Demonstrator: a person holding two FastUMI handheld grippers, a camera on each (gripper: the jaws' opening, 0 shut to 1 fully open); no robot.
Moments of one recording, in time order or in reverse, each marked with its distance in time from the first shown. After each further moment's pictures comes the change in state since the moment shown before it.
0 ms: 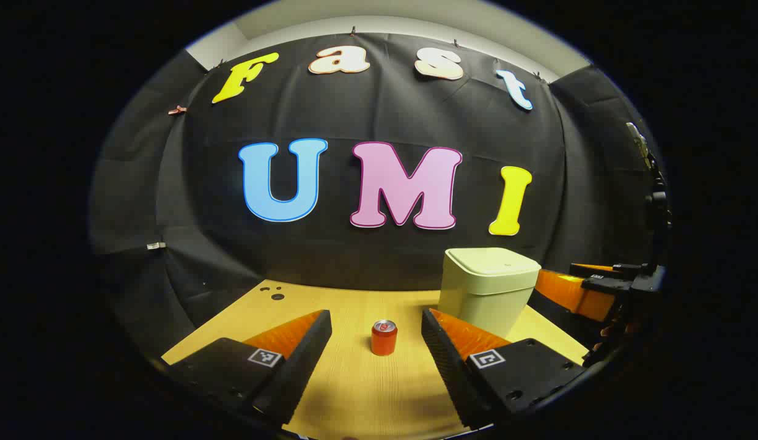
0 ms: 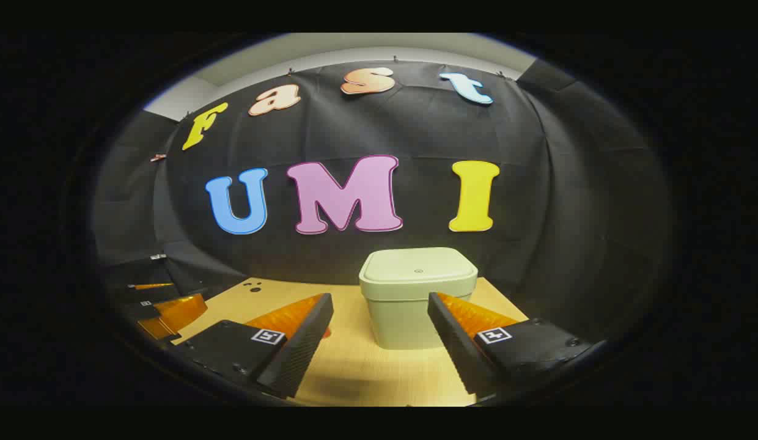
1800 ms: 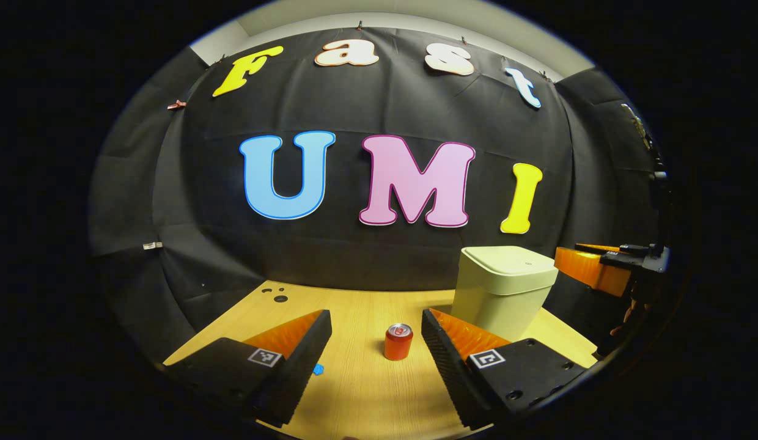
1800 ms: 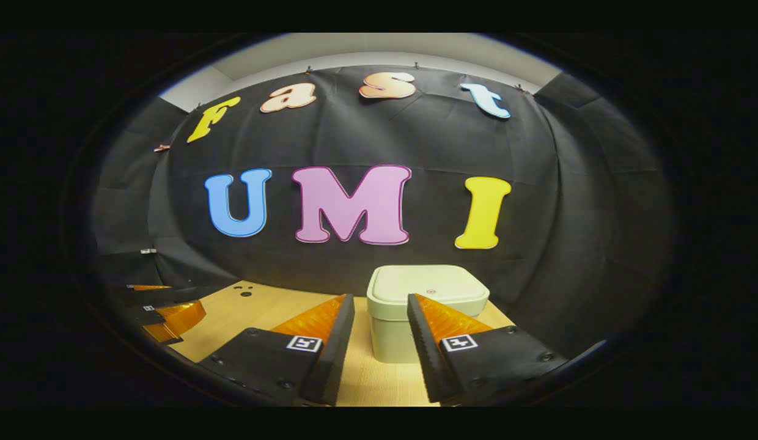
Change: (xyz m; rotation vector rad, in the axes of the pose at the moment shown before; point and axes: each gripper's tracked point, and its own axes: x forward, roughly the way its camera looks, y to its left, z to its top) left arm 0.030 0.032 -0.003 0.003 0.009 -0.004; right arm 0.032 0.028 0.021 -0.087 -0.063 -0.007
